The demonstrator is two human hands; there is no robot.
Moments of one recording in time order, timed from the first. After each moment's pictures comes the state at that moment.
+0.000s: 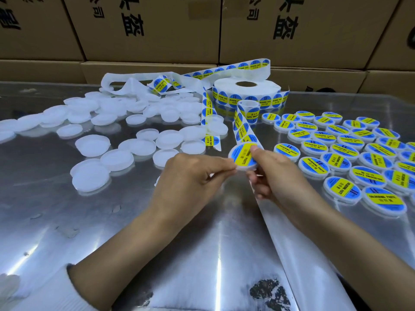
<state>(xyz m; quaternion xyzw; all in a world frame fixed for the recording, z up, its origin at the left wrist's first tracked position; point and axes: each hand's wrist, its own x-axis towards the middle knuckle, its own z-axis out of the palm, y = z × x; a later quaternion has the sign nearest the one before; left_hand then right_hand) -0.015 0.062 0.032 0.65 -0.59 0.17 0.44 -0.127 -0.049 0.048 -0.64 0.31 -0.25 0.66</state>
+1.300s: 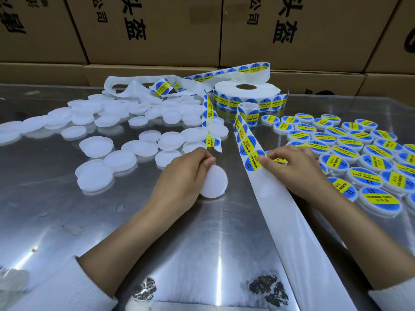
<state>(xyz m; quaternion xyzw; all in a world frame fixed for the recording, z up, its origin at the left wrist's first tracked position) 0.007 0.059 0.022 0.78 -0.49 -0.01 0.39 -0.144 -0.107 0.029 -0.87 0.38 -0.22 0.24</state>
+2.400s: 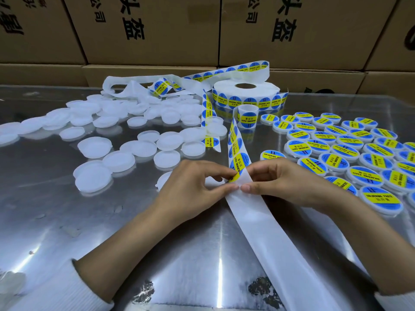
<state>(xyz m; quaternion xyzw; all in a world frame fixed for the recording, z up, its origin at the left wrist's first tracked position) -0.010 0.062 0.028 0.71 -0.57 -0.03 0.41 -0.149 -0.086 0.041 -0.80 0.12 -0.07 0.59</state>
